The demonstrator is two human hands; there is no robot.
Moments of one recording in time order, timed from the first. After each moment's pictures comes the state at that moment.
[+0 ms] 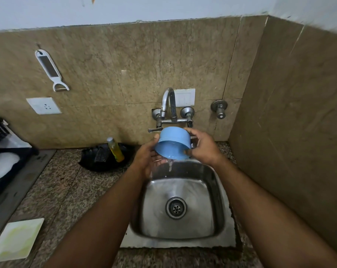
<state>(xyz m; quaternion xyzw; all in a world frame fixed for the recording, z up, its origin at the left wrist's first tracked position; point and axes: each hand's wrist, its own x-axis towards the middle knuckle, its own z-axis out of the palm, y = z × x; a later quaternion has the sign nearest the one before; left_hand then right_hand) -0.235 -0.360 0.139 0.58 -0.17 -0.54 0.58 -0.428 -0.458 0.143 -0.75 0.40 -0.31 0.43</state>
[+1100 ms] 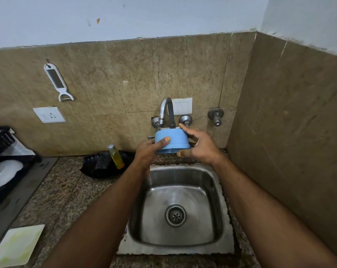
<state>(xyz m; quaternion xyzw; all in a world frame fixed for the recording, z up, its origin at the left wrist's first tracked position) -0.247 -0.350 0.183 0.60 -0.32 -0.47 0.57 -0.440 -0.445 0.194 -0.77 0.34 -0.31 0.43</state>
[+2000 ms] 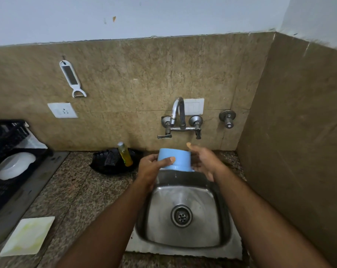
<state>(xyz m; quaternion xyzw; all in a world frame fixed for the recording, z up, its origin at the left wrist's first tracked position) -0.236 -0.316 0.137 0.61 -0.26 -0.45 0.60 -0.409 -0.432 0.152 -0.48 0.46 -0.22 0.71</state>
